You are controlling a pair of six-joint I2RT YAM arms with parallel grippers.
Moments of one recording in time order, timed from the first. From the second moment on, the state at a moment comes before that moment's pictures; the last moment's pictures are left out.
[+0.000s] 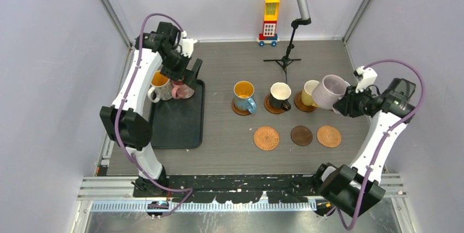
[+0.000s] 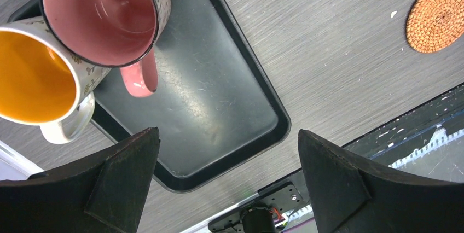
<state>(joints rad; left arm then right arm) -0.20 1.75 1.90 -1.34 0.25 0.25 -0.62 1.06 1.12 -1.04 -0.79 -0.61</state>
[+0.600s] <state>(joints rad) -0.27 1.83 2.03 -1.42 0.20 0.27 -1.01 1.12 0.99 -1.38 -0.86 -1.36</state>
